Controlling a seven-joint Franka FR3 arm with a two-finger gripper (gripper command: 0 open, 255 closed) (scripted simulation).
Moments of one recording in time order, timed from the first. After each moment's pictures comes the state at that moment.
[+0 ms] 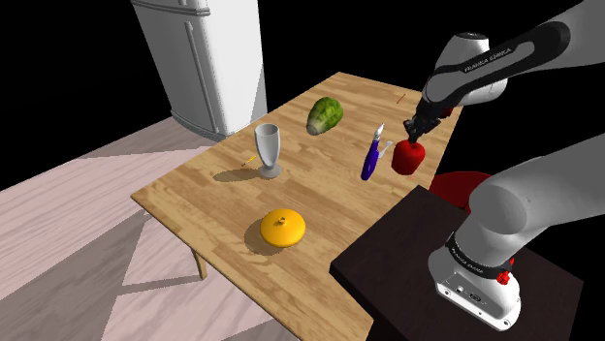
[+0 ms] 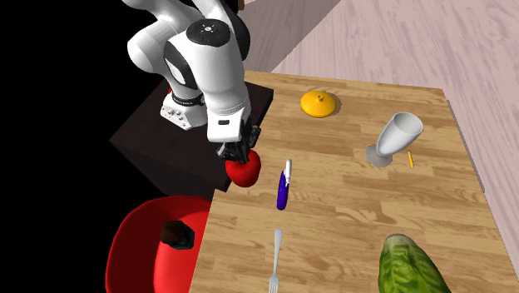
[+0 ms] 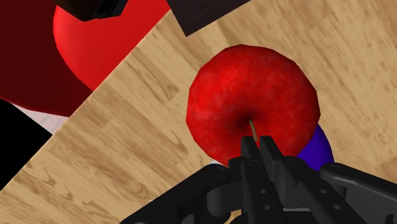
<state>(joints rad) -0.28 -0.51 -0.36 -2.82 -0.24 2.49 0.03</state>
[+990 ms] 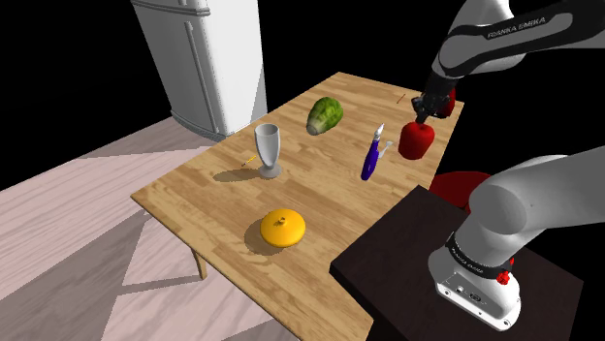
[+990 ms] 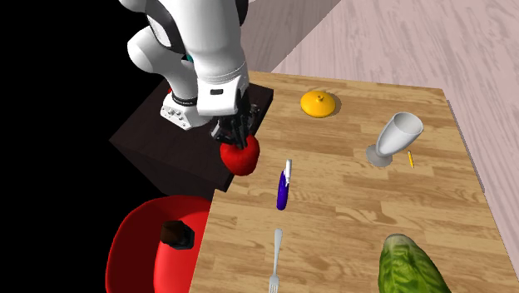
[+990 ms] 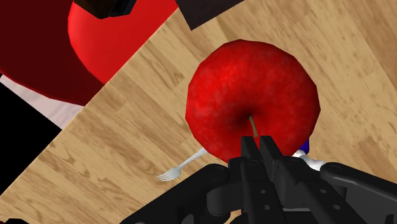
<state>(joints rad) -0.28 -0.65 -0.31 -2.70 -0.22 2.23 0.03</state>
